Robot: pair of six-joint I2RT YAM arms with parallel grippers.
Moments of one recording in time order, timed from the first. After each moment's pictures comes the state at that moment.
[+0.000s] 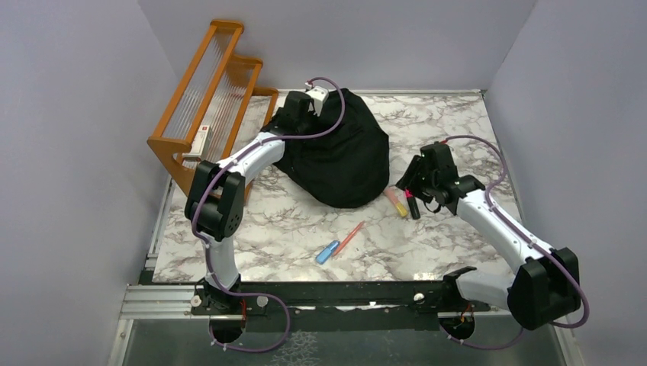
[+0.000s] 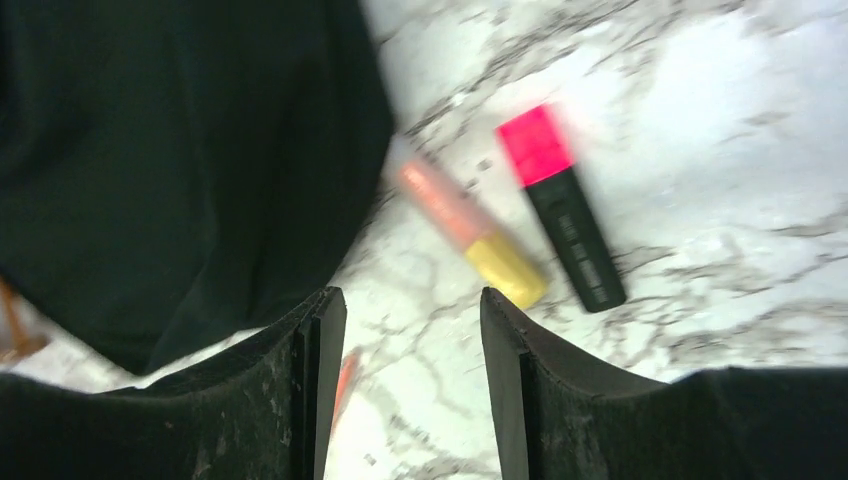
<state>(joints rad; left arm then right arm) -0.44 1.90 1.47 -0.13 -0.05 0.07 0.34 1.17 0.82 -0.47 0.07 0.73</state>
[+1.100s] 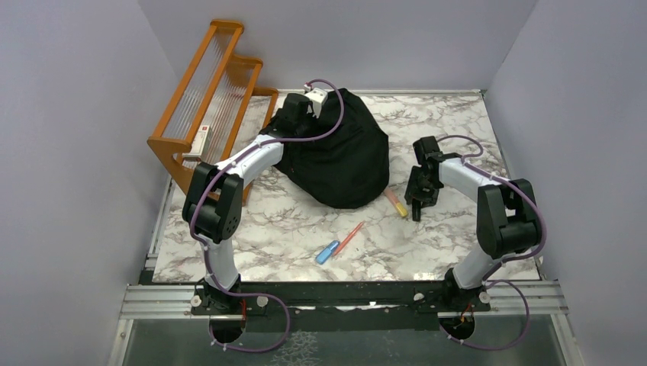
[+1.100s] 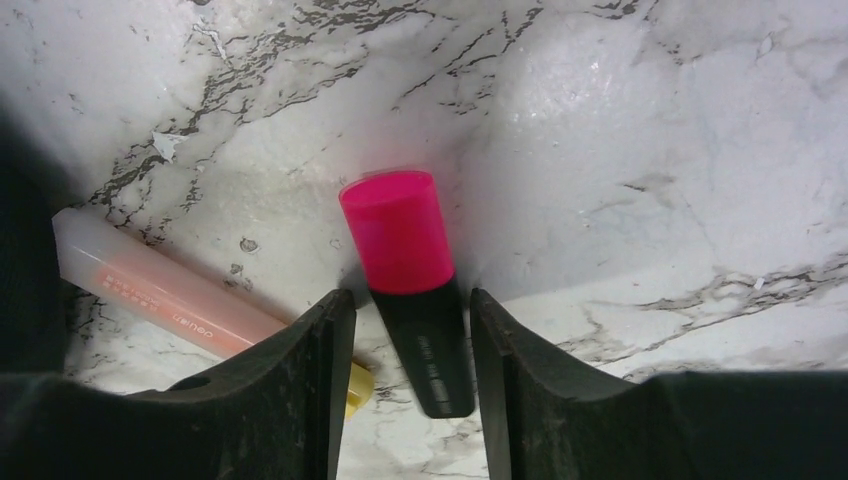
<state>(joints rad) -0.44 1.87 1.43 -0.10 -0.04 0.07 0.20 1.66 0.98 -0.63 0.12 0.49</state>
